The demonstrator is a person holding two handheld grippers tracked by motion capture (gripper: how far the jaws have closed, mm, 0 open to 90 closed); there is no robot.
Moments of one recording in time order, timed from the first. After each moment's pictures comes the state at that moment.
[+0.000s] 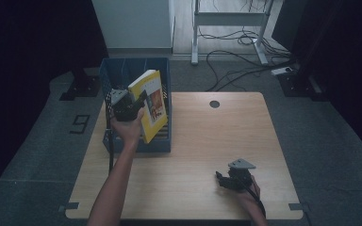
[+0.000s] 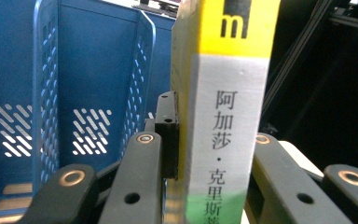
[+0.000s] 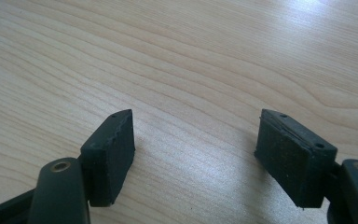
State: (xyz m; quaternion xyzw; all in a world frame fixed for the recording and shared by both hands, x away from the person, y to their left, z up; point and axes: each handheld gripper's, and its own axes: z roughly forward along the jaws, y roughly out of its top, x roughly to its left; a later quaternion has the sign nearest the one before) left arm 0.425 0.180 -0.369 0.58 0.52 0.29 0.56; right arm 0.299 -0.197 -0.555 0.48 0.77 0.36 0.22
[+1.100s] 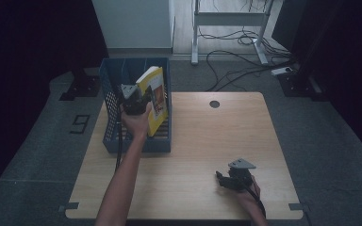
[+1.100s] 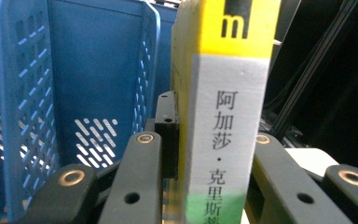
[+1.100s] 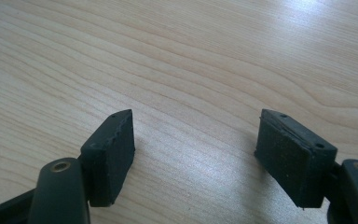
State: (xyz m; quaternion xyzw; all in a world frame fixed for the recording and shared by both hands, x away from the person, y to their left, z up) left arm 0.459 0.158 -0.385 0.58 0.53 0.32 0.53; right arm 0.299 -0.198 -0.555 0.49 0.77 0.36 0.22
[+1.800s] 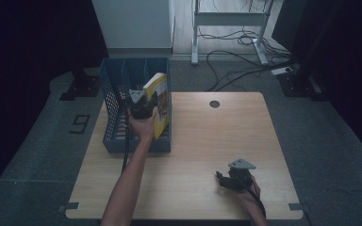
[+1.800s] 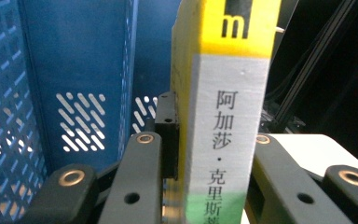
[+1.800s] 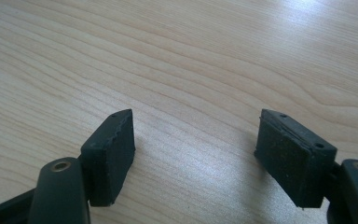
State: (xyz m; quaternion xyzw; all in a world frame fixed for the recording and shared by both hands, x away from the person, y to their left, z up) left arm 0.466 0.145 -0.416 0.59 0.53 0.31 0.52; right arm 0.299 -0.198 -0.555 0.49 0.77 0.36 0.22
